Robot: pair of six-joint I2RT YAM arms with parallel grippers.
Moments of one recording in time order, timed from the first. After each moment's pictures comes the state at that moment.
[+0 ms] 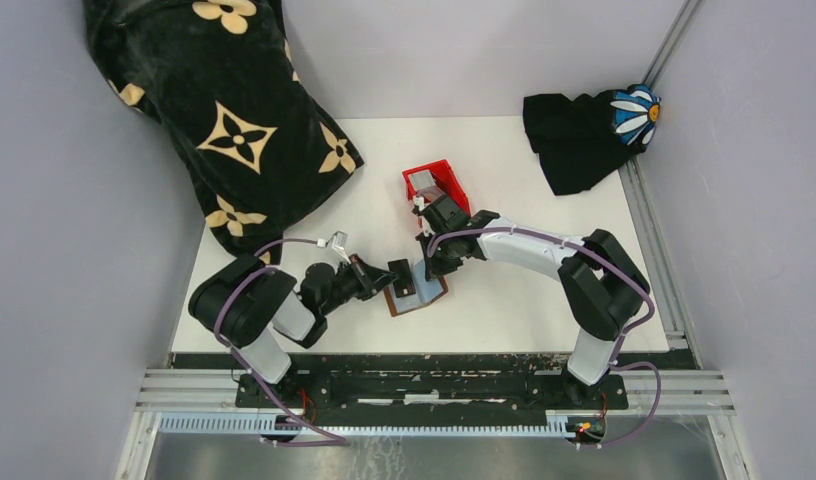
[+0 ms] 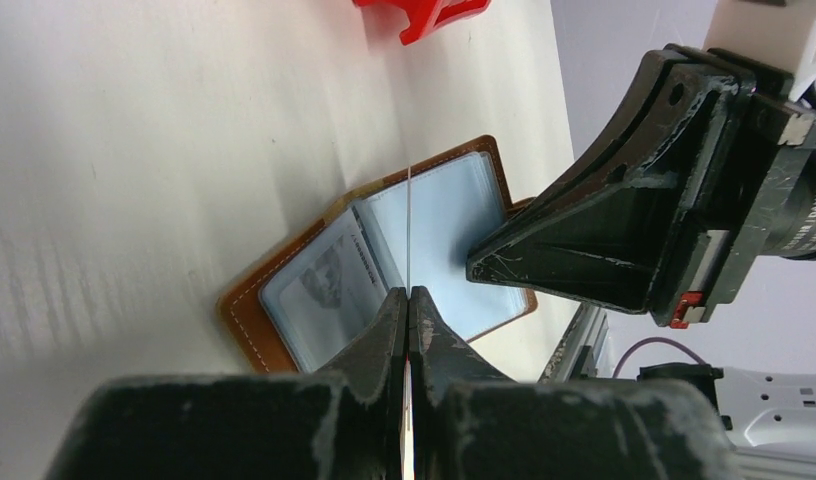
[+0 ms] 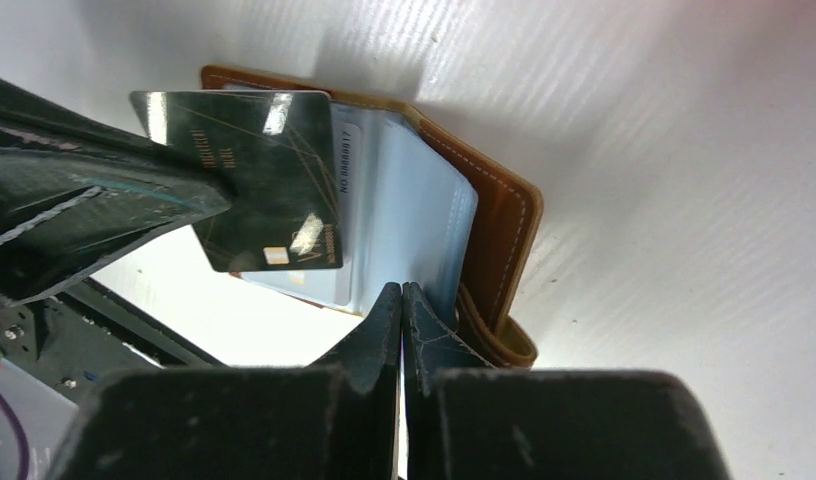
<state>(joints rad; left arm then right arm) -0.50 1.66 0.13 1.28 0.30 -0.96 0.77 1.78 1.19 -0.48 -0.16 0.40</state>
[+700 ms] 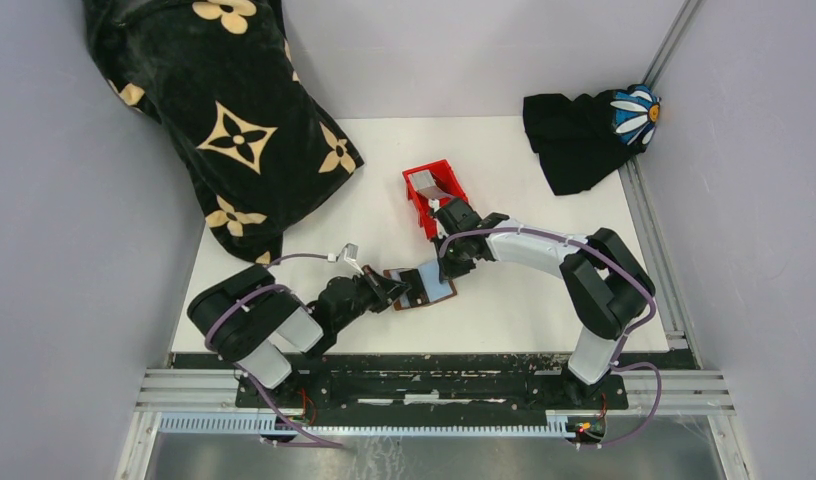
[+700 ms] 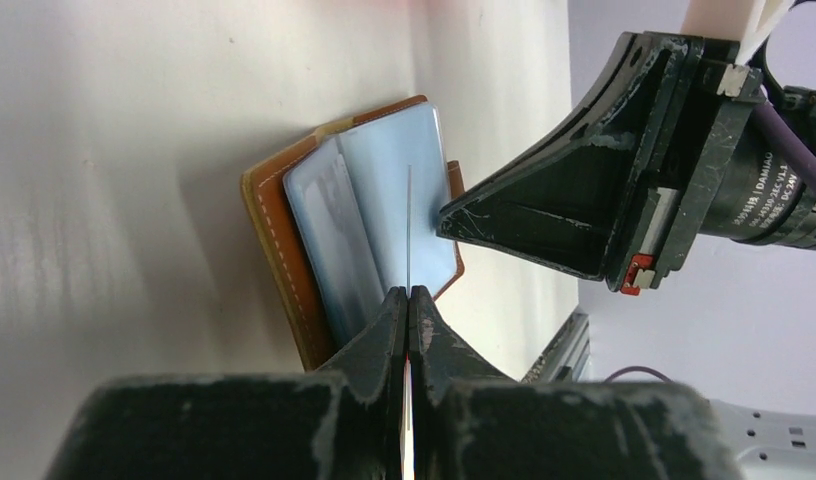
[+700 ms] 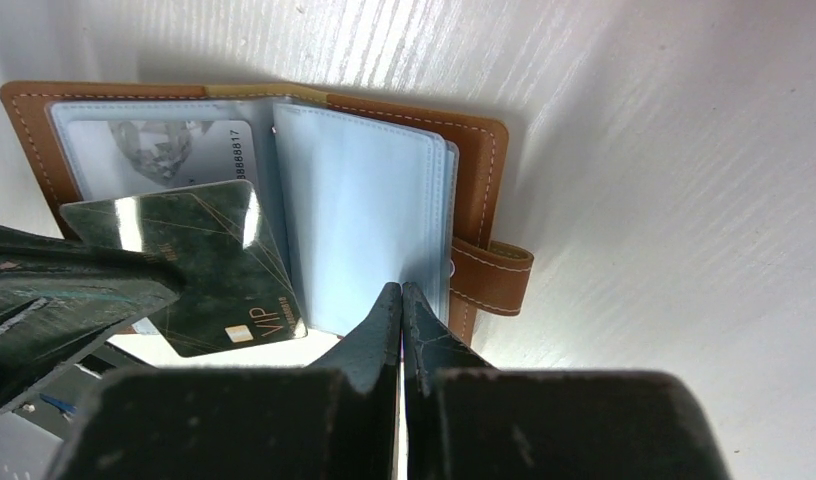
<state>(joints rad) -0.75 1.64 0.12 1.24 0.00 -1.14 0.71 1.77 1.10 -0.46 -0.13 0.41</state>
